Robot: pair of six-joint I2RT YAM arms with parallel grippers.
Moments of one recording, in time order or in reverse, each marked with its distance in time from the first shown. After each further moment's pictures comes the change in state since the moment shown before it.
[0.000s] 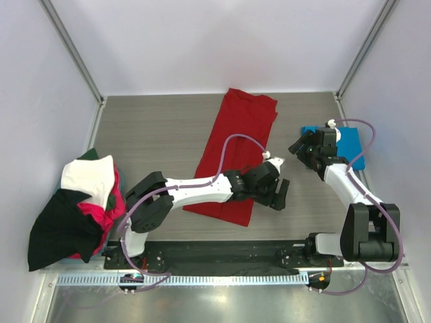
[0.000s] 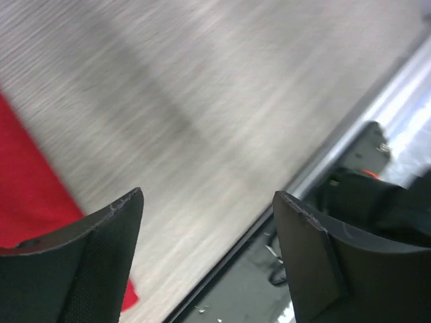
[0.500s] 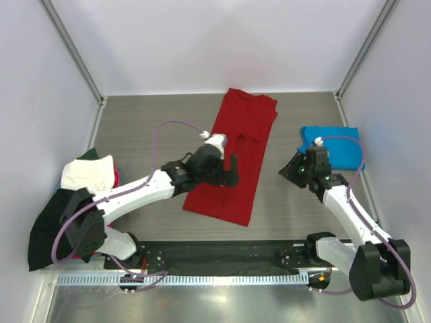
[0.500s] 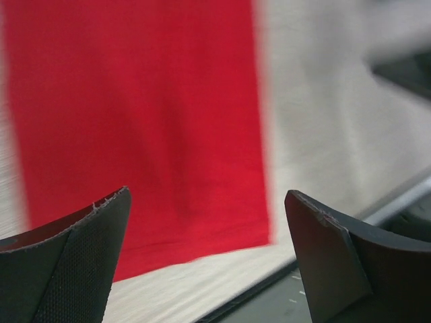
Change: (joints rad) left arm 0.214 -0.509 -0.367 -0.060 -0.154 0.037; right arm 0.122 -0.264 -0.131 -0.229 -0.048 0.037
